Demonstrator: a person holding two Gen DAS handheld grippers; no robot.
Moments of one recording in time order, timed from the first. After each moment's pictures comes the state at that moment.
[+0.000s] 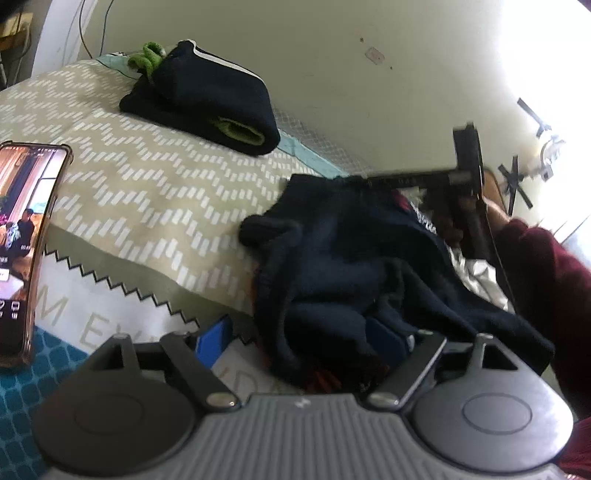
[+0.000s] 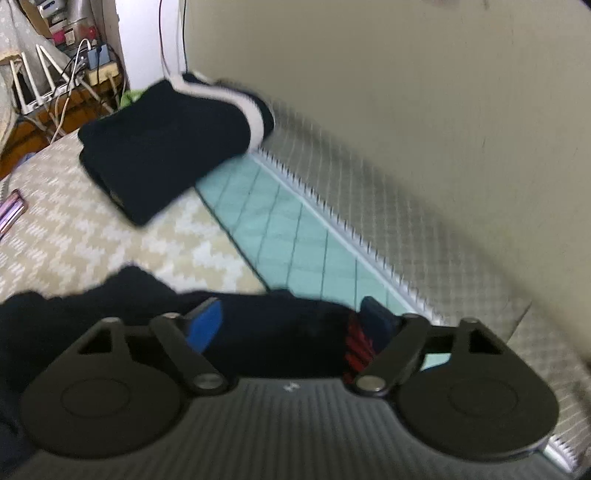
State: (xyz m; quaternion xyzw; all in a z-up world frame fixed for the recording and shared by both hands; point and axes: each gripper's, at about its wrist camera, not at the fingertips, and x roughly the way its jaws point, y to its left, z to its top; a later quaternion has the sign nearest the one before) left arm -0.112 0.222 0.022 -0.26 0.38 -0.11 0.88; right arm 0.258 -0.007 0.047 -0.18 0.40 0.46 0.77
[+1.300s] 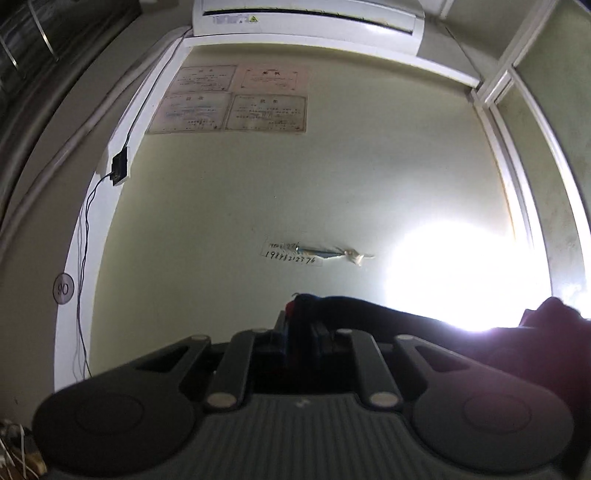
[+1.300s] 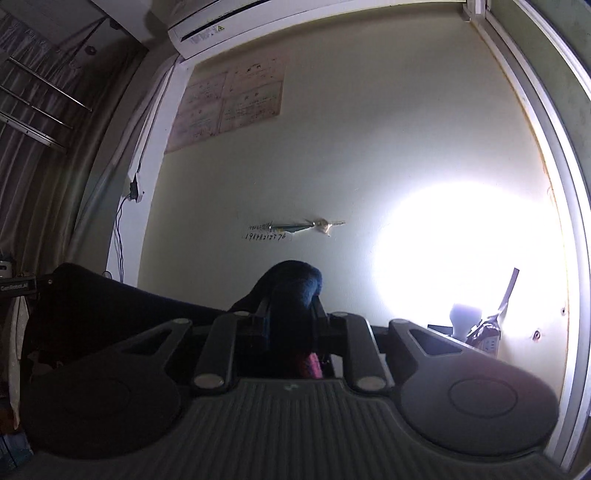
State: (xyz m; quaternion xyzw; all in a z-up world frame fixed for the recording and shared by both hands) left arm -0.210 0.101 0.364 -0.02 -0.13 -0.02 0.99; right arm -0.046 -0.264 0.376 0.04 -0.10 0.27 0.96
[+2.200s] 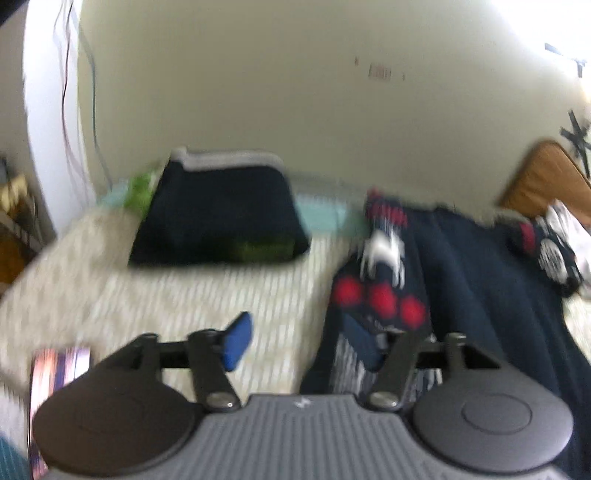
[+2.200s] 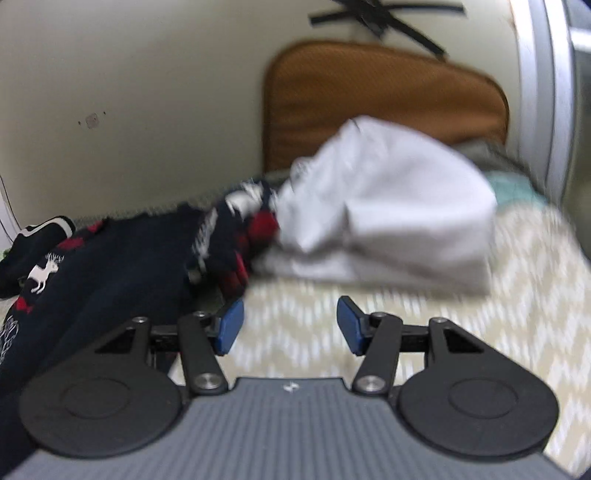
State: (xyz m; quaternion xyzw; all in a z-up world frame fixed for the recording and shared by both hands) left arm -0.008 0.176 0.037 -0.06 0.36 0.01 0.93; right arm 0.173 -0.296 0.010 0.09 0.34 0.14 0.93
